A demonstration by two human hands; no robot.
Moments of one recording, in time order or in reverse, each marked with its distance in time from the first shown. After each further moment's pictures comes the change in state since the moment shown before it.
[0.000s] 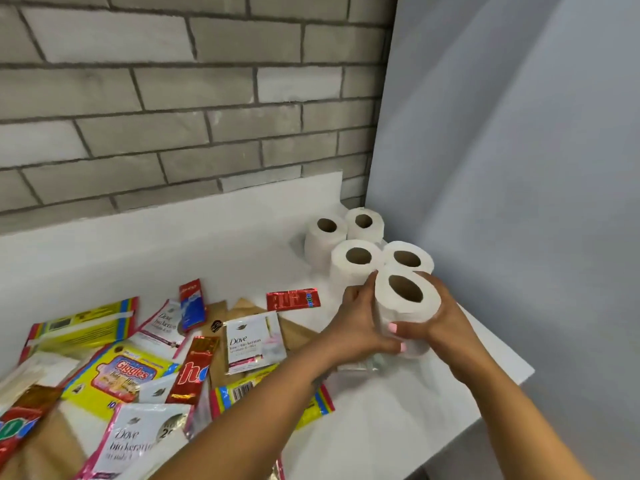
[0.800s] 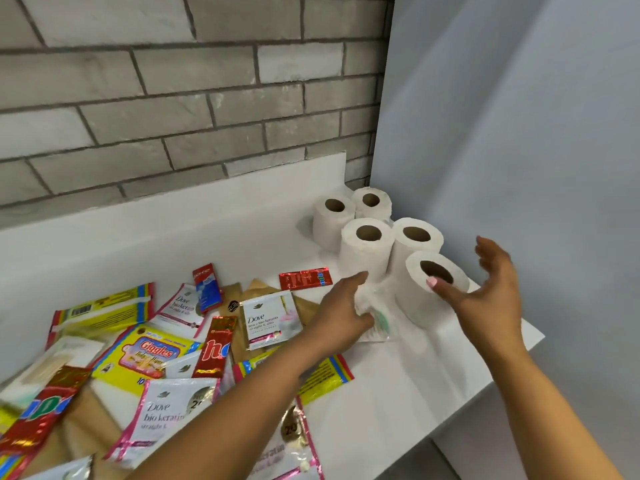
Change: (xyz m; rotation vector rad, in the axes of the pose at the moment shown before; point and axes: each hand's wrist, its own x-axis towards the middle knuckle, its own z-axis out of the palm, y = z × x) left_hand -0.035 -0.020 -0.022 0.154 0.079 -0.104; right_hand -0.031 -0.013 0.005 -0.179 0.524 0.011
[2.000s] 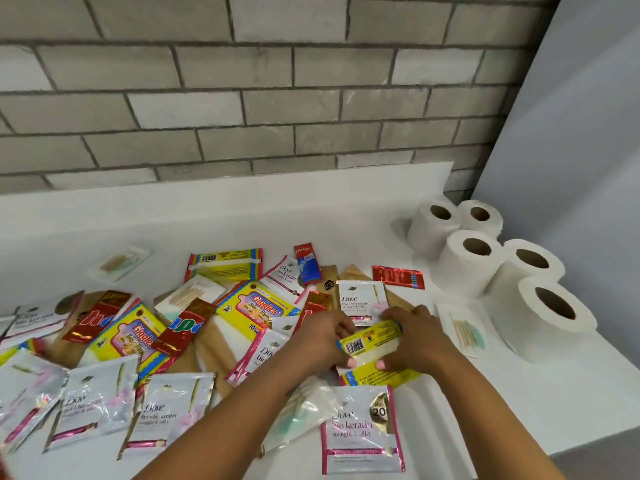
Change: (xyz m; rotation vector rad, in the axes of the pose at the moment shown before) left_hand -0.098 -0.092 -0.086 0.056 0.032 -0.282; right_hand -0.074 -0.039 0.144 -0.802 -0.950 -0.153
